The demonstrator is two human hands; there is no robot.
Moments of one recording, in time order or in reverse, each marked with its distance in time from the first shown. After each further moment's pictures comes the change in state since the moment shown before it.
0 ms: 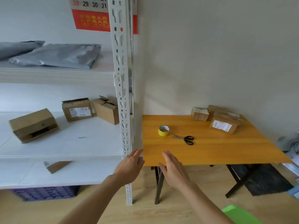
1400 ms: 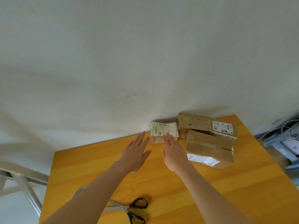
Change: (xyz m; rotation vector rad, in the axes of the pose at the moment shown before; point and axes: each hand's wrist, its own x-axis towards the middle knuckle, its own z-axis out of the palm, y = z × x) left_hand 0.632 0.141 0.216 0.299 -0.324 0.196; right_hand 0.476 0.437 -0.107 -0.167 -0.094 0.186
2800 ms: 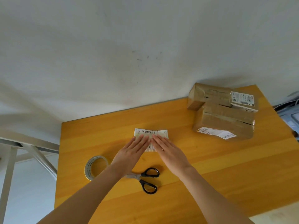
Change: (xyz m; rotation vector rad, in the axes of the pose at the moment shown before) left_hand -0.093 -0.042 0.056 0.251 0.104 0.263; right_hand -0.064 -0.045 0.064 -0.188 0.056 -0.446
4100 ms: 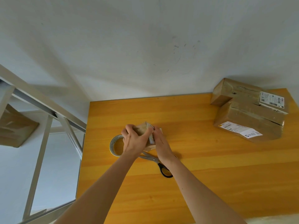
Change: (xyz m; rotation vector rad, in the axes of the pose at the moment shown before) left_hand -0.036 0.000 -0.021 -1.165 0.128 -1.217; right_hand 0.045 -0.108 0.014 1.480 -0.066 0.563
